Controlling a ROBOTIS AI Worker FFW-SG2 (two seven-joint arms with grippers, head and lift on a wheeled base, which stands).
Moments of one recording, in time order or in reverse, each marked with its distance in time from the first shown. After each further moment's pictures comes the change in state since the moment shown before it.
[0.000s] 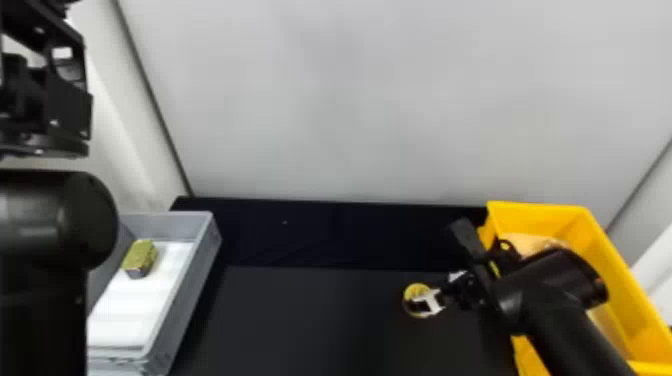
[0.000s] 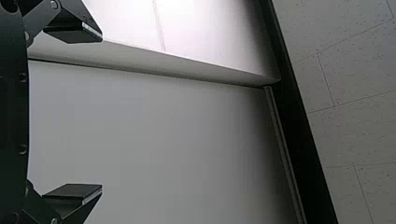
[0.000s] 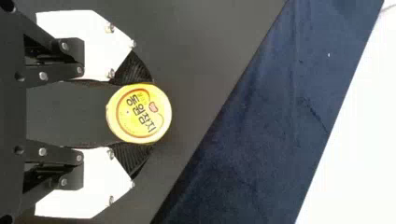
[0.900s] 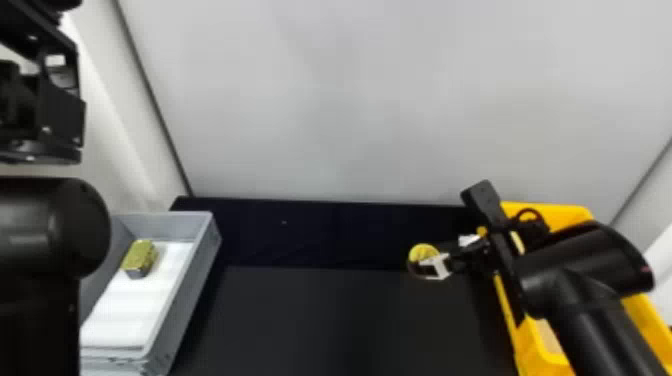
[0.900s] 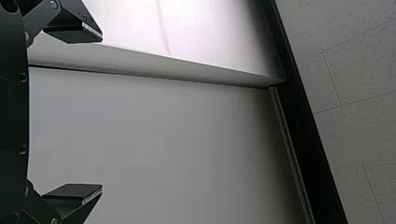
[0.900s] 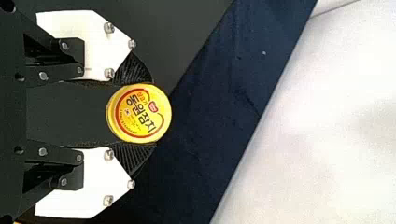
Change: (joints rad) left arm 0.021 0.004 0.015 -0.021 -0.003 0.027 0.000; right arm 0.114 -0.051 -0.004 -0.467 -0.017 0.183 0.038
